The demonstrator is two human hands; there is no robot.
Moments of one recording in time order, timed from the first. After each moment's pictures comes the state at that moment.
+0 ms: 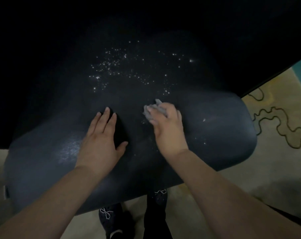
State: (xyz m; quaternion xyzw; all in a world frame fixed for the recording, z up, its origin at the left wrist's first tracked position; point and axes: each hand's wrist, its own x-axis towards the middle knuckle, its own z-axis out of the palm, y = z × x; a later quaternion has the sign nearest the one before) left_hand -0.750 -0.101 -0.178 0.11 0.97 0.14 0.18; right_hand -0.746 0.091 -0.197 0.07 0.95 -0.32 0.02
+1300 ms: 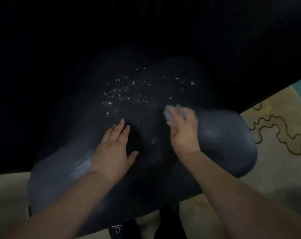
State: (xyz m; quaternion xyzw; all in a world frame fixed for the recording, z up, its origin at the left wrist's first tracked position) left_hand -0.788 -0.106 -0.155 0.15 0.95 0.15 0.22; right_hand -0.785 0.111 -0.188 0.15 0.93 -0.32 -0.03
